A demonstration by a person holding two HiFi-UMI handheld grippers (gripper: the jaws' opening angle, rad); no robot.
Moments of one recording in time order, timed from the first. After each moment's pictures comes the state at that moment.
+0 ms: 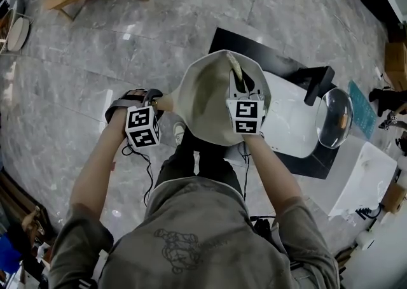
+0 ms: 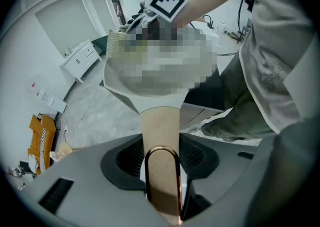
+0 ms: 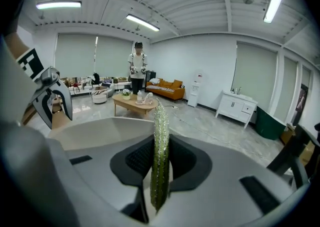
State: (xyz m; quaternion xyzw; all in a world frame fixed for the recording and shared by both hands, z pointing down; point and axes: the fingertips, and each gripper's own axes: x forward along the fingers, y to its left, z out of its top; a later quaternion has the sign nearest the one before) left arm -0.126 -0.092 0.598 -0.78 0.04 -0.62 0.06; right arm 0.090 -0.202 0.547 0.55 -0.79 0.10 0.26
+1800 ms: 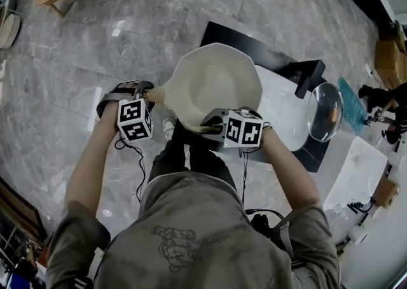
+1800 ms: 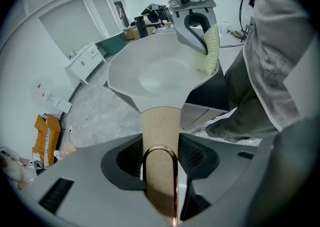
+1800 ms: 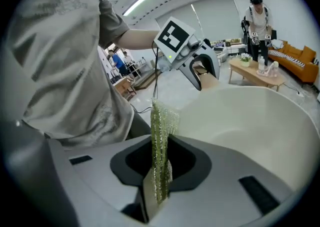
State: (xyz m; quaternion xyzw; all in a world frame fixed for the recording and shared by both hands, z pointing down) left arm -0.125 -0.096 0.599 -0.79 0.06 -0.61 0.07; right arm 0.009 0.023 0.566 -0.13 -0.88 0.15 0.42
